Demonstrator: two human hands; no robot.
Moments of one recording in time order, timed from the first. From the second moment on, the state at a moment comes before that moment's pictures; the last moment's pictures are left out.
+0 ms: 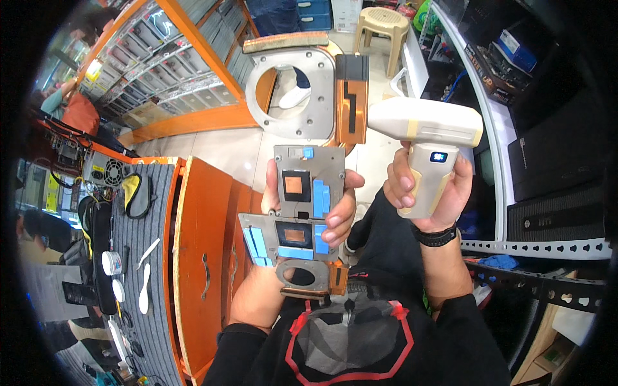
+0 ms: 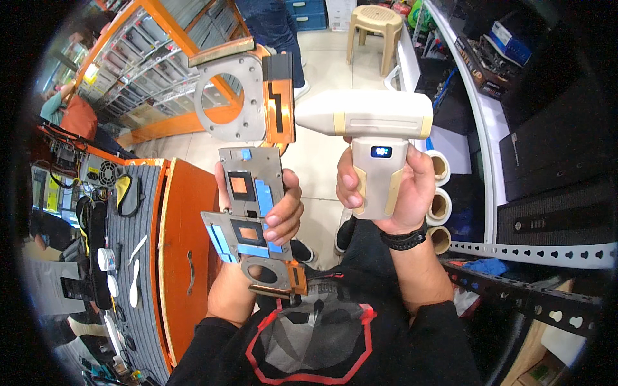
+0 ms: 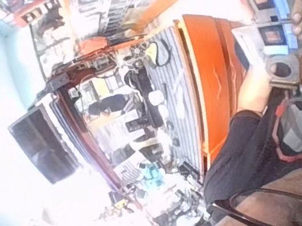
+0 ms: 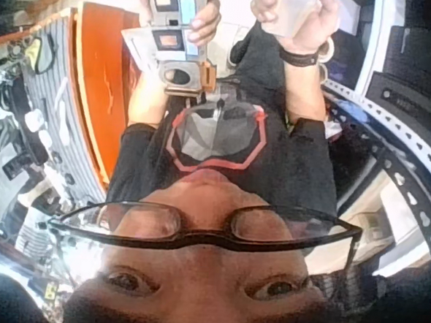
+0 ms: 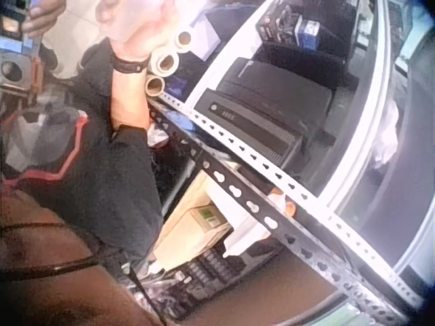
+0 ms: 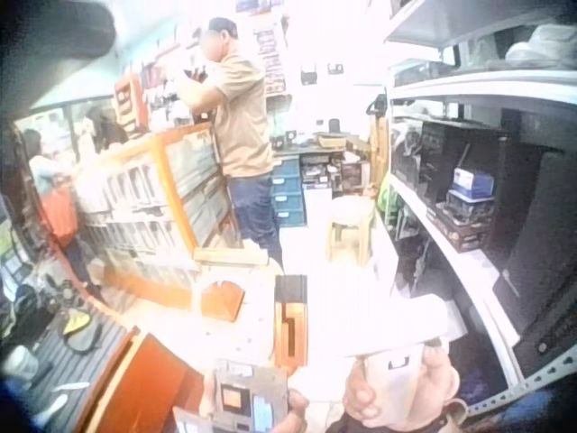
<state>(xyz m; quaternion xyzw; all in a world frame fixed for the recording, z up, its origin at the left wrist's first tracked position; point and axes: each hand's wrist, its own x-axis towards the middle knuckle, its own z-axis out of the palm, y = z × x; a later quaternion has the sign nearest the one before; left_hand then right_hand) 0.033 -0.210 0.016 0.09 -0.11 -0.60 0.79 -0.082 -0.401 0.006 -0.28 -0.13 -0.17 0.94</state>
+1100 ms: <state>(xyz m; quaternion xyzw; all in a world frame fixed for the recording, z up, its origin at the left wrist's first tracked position) 0.083 -0.182 -0.006 0.59 -0.55 -0.18 0.57 -0.104 -0.467 0.091 -0.42 -0.15 -0.15 0.88</state>
